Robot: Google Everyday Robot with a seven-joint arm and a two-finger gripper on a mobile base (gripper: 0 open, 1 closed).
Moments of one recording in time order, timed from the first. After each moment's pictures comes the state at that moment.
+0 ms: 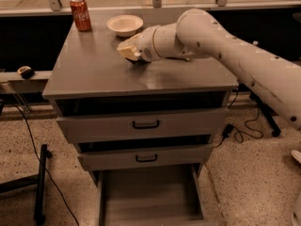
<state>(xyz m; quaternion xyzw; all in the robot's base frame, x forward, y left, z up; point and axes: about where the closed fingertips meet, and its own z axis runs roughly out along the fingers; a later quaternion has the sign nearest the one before) 0.712 0.076 0.896 -0.48 0.68 0.21 0.51</state>
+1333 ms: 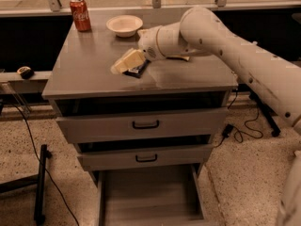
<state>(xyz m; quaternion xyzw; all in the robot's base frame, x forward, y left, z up) 0.719 0.068 0.887 -0.49 0.68 0.23 0.49</state>
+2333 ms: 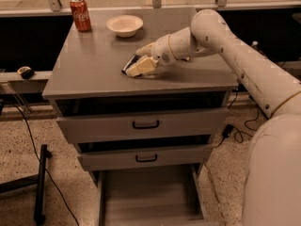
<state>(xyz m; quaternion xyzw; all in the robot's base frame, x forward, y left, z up) 0.726 0.041 0.832 -0.55 0.67 0.29 0.40</state>
